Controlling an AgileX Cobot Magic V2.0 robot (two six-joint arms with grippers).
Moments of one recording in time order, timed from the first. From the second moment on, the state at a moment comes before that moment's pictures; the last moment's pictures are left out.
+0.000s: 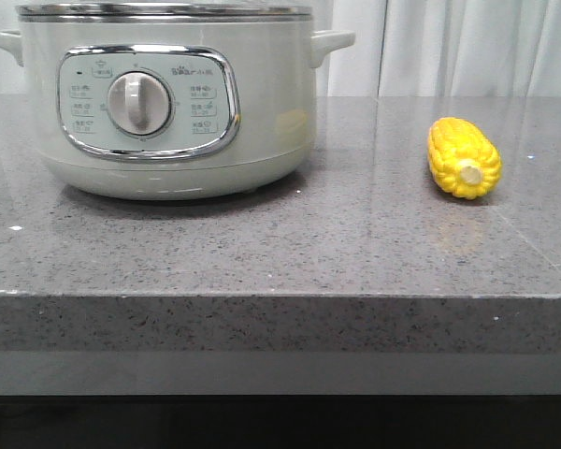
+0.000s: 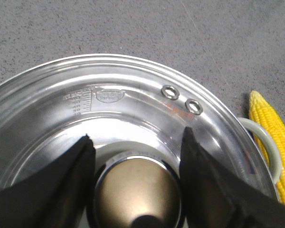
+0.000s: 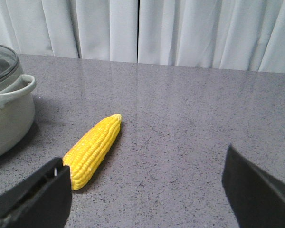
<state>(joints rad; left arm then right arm) -0.40 1.75 -1.82 -0.21 0.85 0.02 -0.04 0.38 -0.56 0.22 0.43 -0.19</state>
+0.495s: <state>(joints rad) -0.40 1.71 -1.81 -0.20 0.85 0.02 -0.04 0.38 -0.56 0.22 0.43 -0.19</state>
